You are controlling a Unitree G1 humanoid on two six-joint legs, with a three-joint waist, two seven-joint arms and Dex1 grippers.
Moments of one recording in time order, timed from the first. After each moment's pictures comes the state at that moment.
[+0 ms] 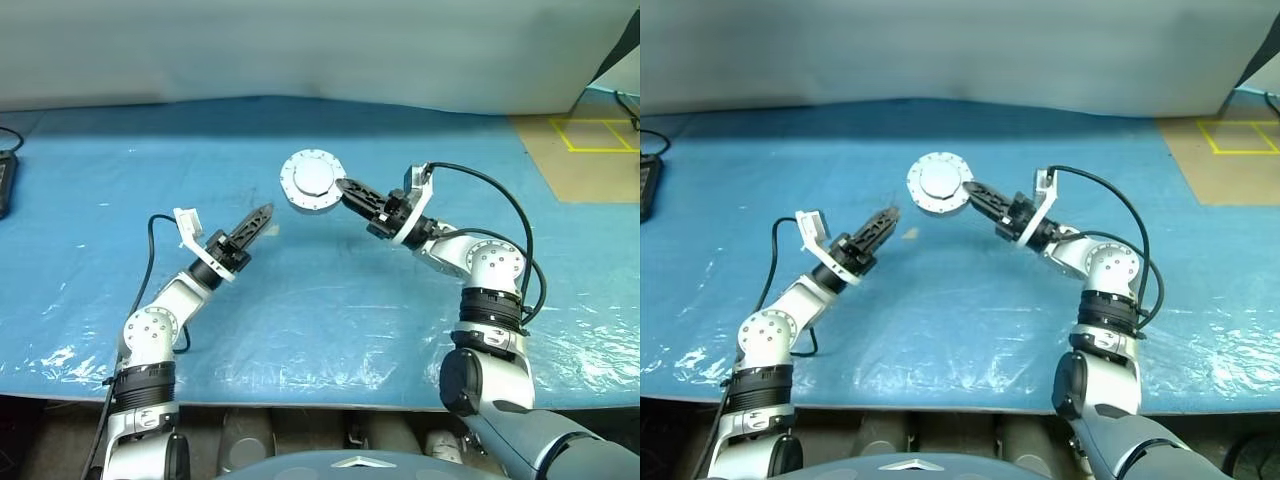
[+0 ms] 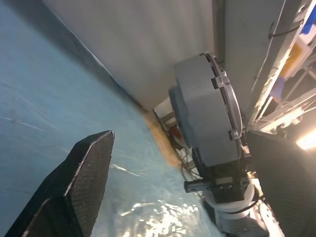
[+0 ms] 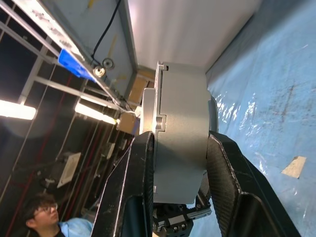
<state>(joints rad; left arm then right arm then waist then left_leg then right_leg) -0.27 0.16 0.31 0.01 -1.14 0.78 -0.60 -0.68 -0.10 -0.46 0.24 0.99 1.24 0.54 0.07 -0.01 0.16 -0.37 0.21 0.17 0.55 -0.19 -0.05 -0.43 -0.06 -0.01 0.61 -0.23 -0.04</state>
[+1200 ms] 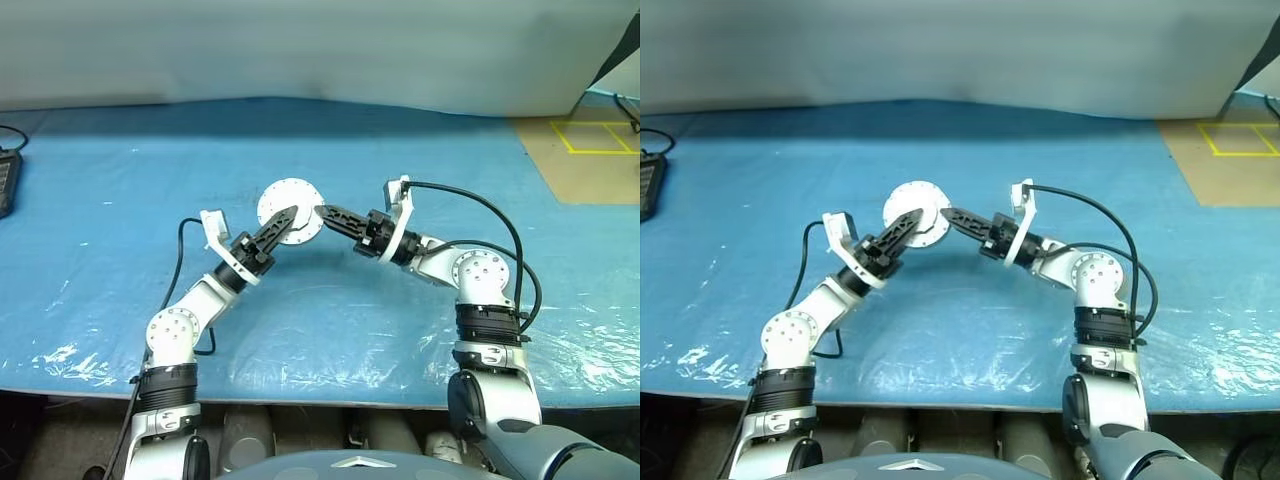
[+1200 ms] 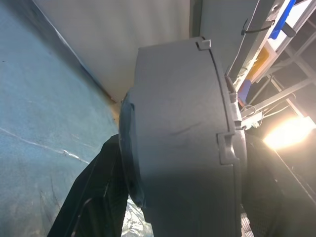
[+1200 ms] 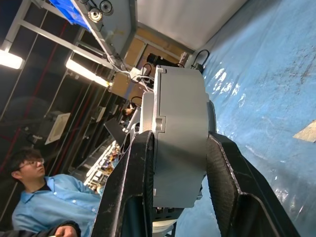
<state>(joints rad) -0.27 0.07 0.26 0.00 -1.16 0.79 -0.56 -0.58 -0.15 -0.23 0.14 0.96 1.13 0.64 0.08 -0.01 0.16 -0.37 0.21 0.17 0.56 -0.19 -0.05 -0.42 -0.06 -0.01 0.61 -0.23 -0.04</state>
